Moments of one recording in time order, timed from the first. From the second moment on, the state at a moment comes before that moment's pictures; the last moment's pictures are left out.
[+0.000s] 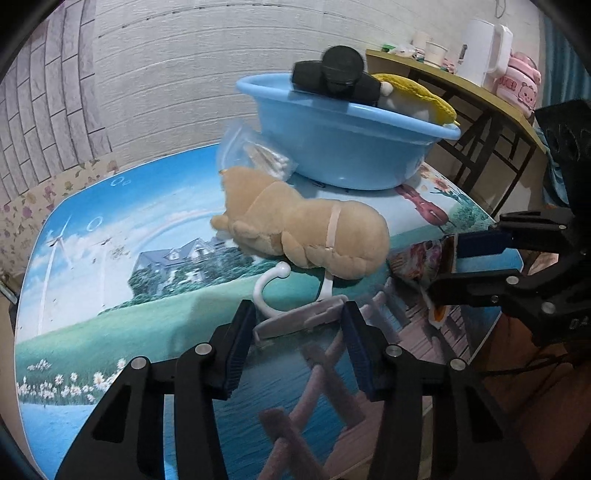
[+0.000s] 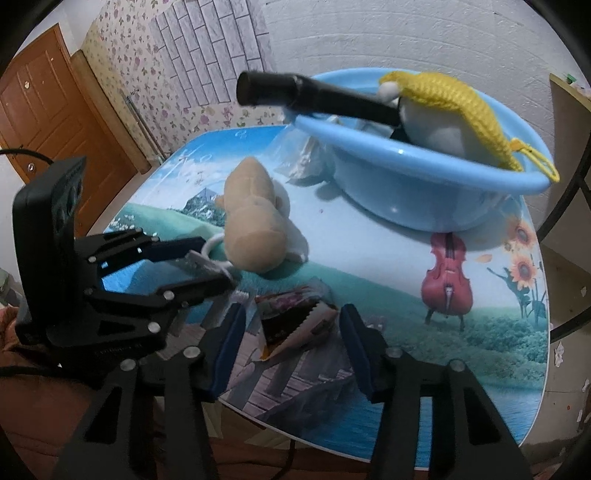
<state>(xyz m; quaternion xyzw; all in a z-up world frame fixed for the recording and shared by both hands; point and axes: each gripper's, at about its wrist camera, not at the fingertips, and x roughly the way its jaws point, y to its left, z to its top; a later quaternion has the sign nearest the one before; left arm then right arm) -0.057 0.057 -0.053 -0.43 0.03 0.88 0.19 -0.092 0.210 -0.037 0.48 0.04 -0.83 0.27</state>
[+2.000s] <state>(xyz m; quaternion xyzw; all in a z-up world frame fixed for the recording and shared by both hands) -0.046 0.012 -0.046 -0.42 0.03 0.90 0.12 -0.098 0.200 -0.054 0.48 0.07 -0.84 0.24</state>
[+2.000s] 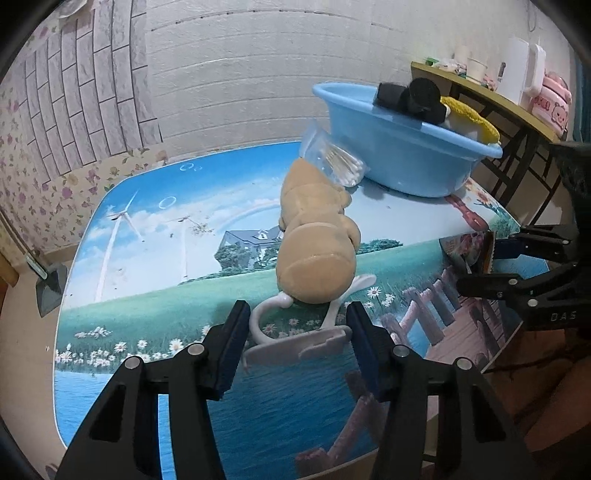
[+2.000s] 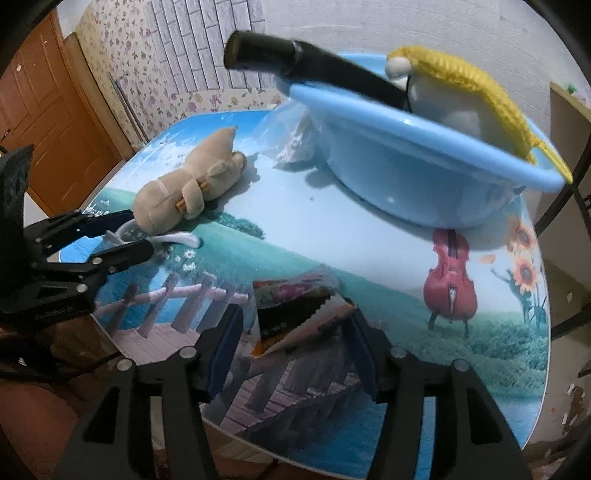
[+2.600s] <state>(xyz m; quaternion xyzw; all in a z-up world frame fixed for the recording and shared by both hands) -0.032 0.004 0.021 -0.36 0.02 0.92 0.13 -0.091 0.211 -0.006 0.42 0.02 -0.85 0.31</state>
